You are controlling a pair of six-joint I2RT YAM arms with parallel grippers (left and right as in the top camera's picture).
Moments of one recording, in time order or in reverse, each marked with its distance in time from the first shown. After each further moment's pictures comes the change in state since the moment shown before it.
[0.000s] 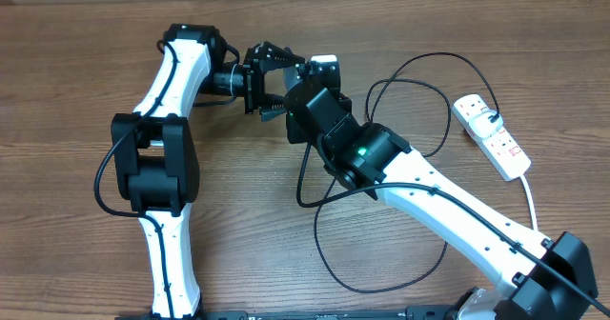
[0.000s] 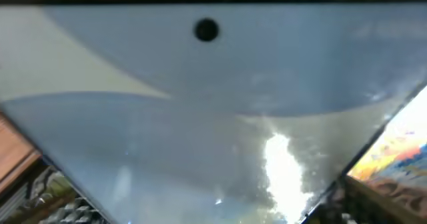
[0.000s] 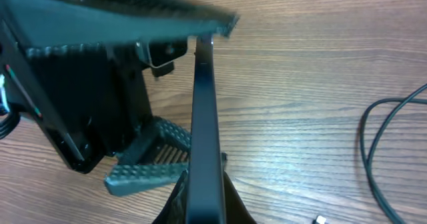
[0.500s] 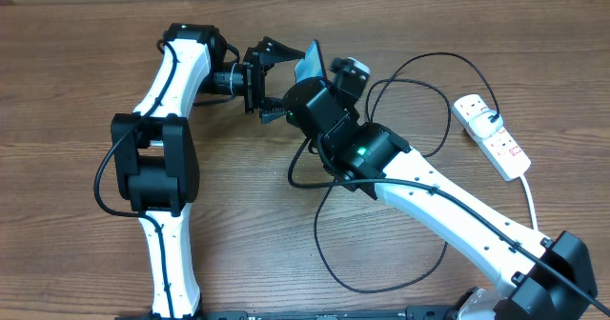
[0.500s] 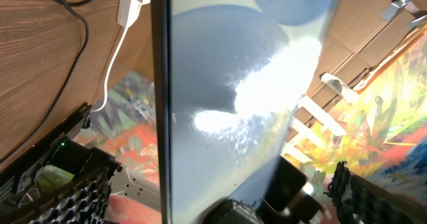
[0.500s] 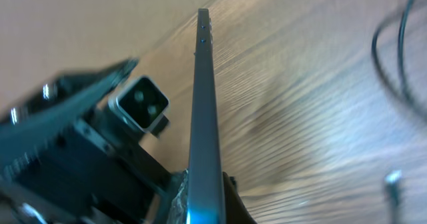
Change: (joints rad) left arm 0.000 0.000 0.002 0.009 0.009 -0.063; right arm 0.000 0.002 0.000 0.011 0.101 0.647
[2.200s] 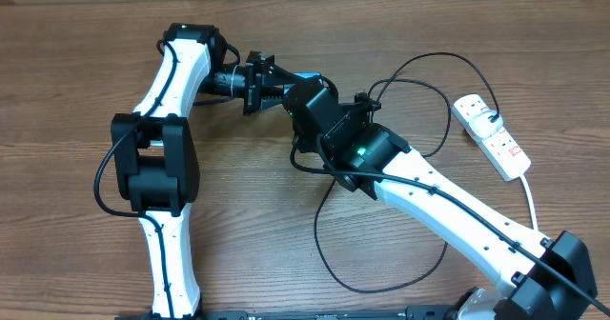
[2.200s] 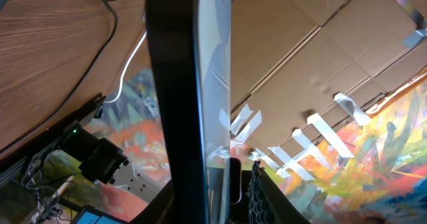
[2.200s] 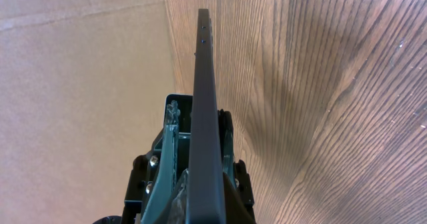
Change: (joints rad) left arm 0.000 0.000 0.001 0.000 -0.084 -0.102; right arm 0.000 0.000 0.000 0.003 -0.122 0.884
